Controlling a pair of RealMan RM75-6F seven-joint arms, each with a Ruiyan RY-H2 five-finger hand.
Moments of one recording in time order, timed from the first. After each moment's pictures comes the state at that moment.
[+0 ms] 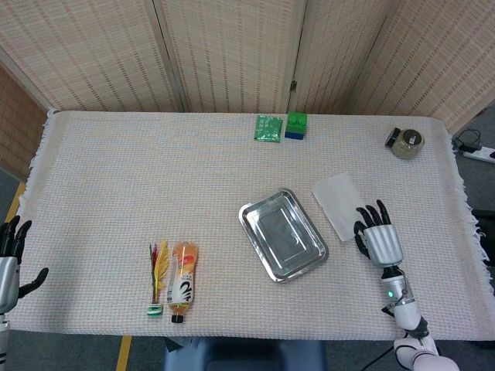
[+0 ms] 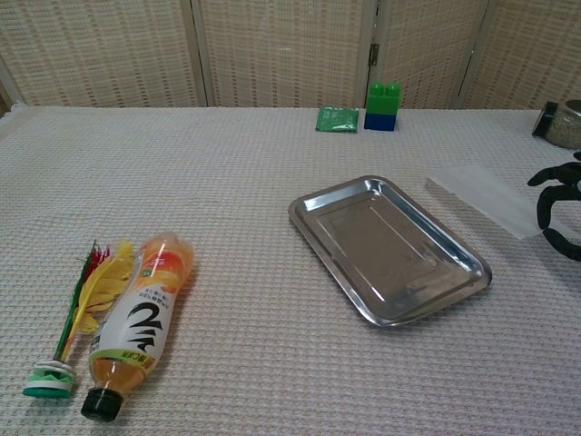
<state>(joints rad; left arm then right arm) -0.08 -1.18 -0.10 -1.55 1.44 1.56 0.14 0.37 -2.04 0.06 -0.19 -1.53 1.42 0.36</state>
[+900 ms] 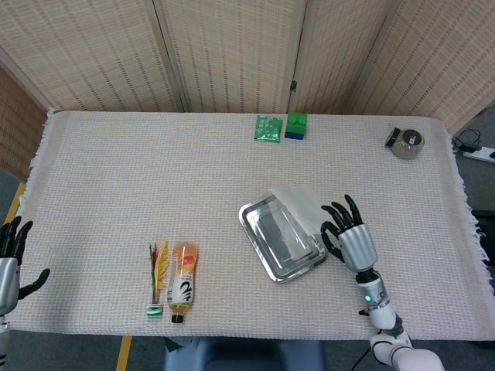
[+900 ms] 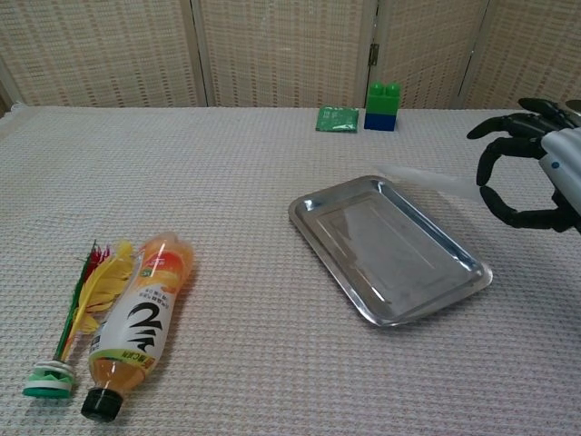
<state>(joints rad) -0.07 -1.16 -0.10 -1.57 1.46 1.57 0.12 0.45 -2.12 0.04 -0.25 -1.59 1.71 0.45</state>
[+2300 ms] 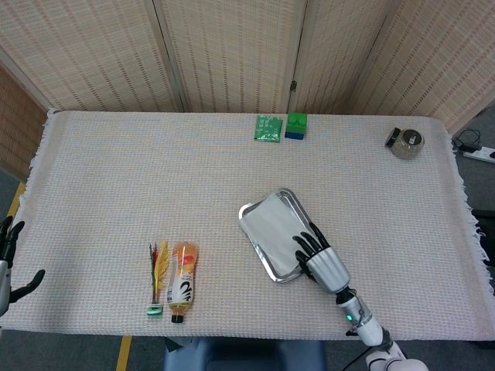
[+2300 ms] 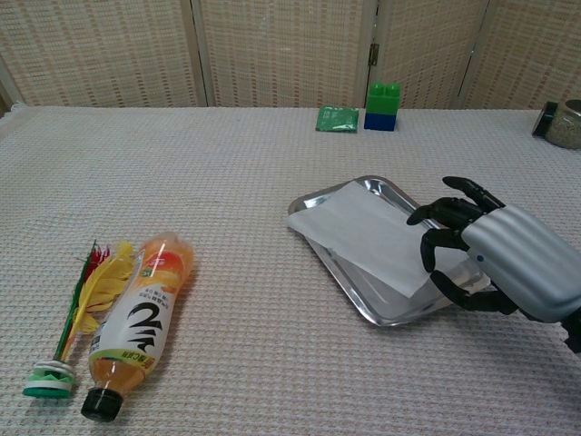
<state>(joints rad) -0.05 -1.12 -0.10 -1.61 1.49 1.61 0.06 0.37 -2.18 -0.10 -0.22 -1.70 1.65 0.27</state>
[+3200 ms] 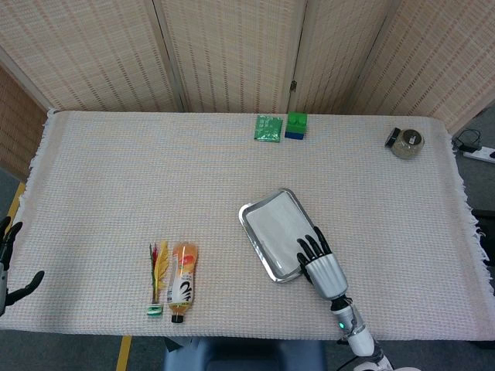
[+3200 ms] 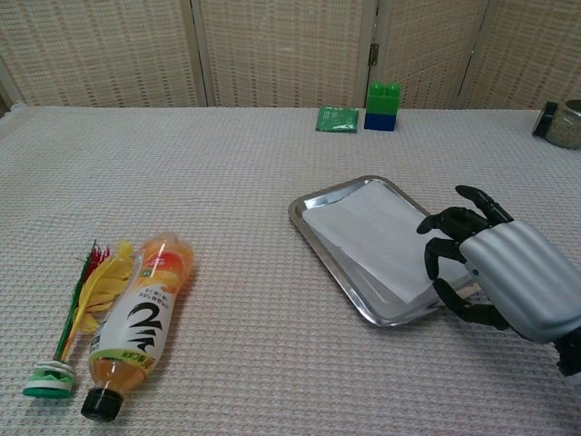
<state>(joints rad) -0.04 -1.09 -0.09 -1.63 1.52 1.63 0.01 0.32 -2.22 -0.06 -0.30 -1.66 1.65 0.08</state>
